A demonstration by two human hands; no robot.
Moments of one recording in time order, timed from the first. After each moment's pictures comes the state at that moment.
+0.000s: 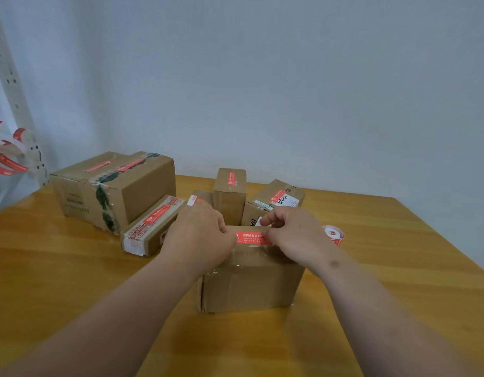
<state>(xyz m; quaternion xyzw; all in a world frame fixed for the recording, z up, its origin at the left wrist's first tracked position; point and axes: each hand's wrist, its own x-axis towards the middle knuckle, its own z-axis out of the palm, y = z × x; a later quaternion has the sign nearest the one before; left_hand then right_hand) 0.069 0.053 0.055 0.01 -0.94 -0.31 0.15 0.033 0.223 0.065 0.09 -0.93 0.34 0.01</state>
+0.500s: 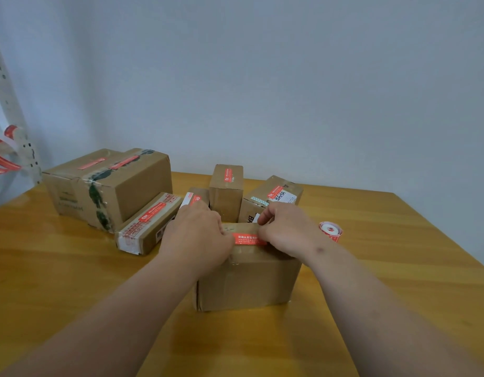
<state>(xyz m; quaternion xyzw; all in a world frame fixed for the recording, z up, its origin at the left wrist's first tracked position) 0.064 0.060 0.051 0.02 -0.97 -0.21 0.13 0.021 0.218 0.069 0.08 -0.95 0.30 -0.04</state>
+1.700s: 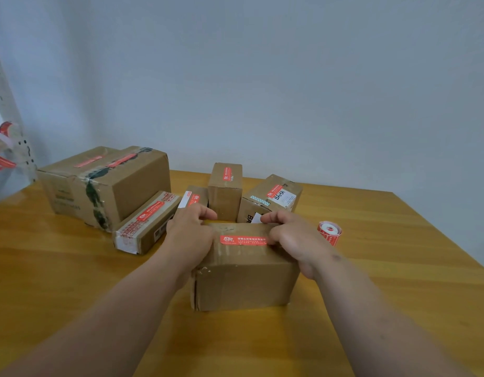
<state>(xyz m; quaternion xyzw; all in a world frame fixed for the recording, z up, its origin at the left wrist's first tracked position) 0.044 0.048 0.021 0.10 -0.83 -0.54 0.07 0.018 0.231 0.046 0.01 -0.84 0.54 -0.11</state>
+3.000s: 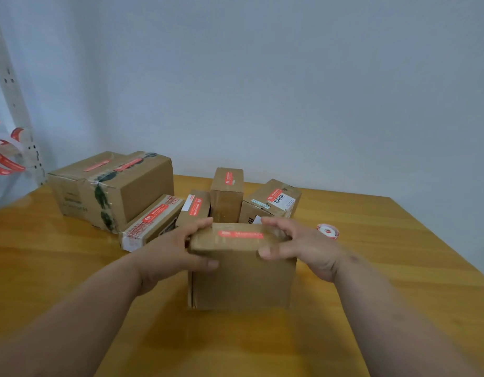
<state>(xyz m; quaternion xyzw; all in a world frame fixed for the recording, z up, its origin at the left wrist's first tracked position) 0.069 0.003 0.023 -0.04 -0.80 -0.59 -0.13 0.021 0.260 0.041 0.15 -0.82 0.51 -0.19</state>
